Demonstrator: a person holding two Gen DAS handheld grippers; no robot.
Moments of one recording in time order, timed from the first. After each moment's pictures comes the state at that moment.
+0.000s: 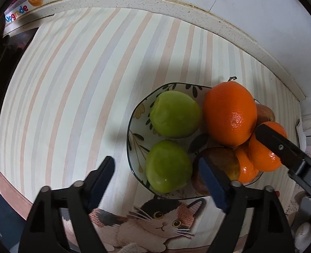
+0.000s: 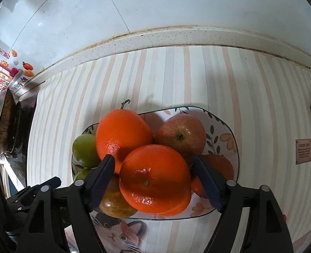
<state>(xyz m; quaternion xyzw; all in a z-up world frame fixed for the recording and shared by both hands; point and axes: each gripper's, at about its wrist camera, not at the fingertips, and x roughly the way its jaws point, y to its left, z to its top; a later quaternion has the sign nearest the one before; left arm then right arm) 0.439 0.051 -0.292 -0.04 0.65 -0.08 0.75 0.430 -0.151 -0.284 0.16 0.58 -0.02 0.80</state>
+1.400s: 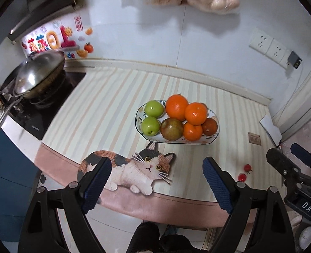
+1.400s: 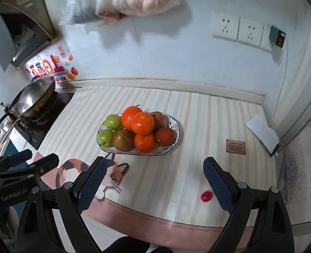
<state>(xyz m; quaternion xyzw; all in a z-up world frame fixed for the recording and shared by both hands) 0.209 0.033 -0.111 -0.01 0.47 -0.05 0.88 0.164 -0.179 -0.103 0.05 0.42 0.01 0.91</state>
